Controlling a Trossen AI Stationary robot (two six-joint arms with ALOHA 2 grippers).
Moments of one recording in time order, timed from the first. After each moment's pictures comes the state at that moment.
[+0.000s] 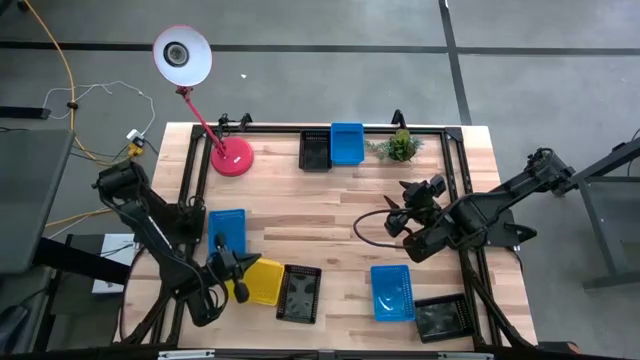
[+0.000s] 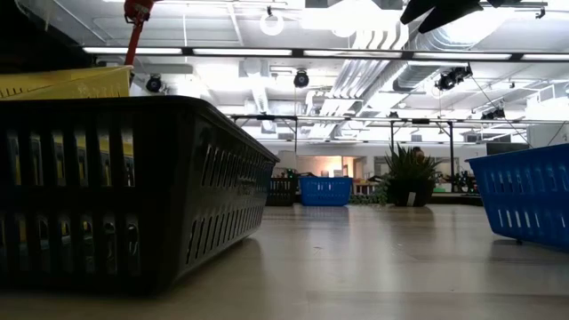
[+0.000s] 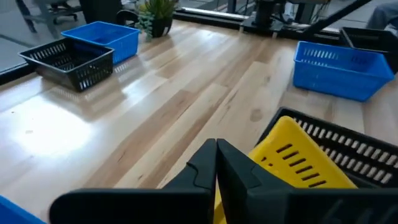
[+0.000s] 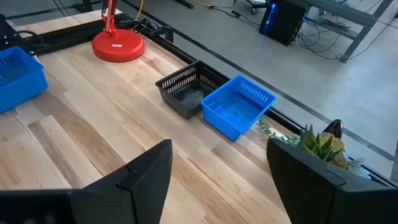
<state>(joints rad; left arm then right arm) -0.89 1.52 0.74 -0.59 -1.24 -1.39 0.50 1.28 1.20 -1.15 1.07 1.07</state>
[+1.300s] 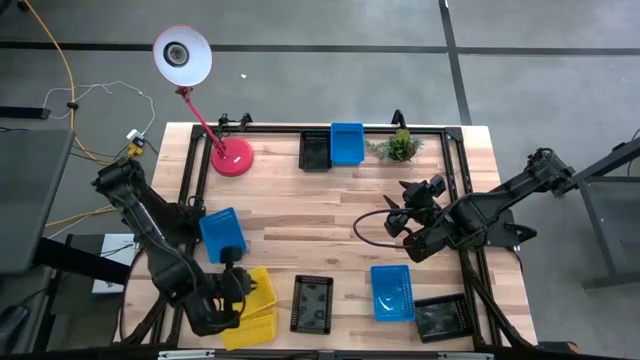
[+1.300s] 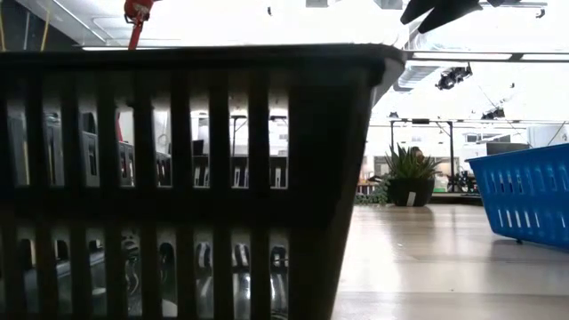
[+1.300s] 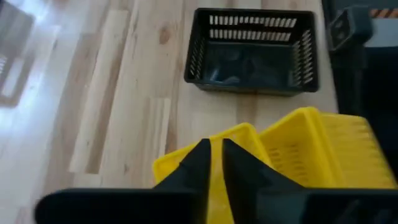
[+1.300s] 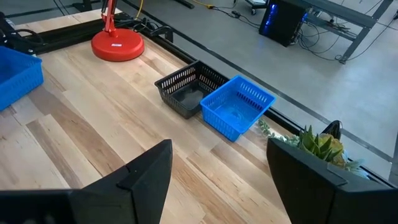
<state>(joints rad) -0.81 1.49 1.18 -0.90 -0.59 -0.85 0.50 1.28 1.20 -1.15 1.07 1.07</state>
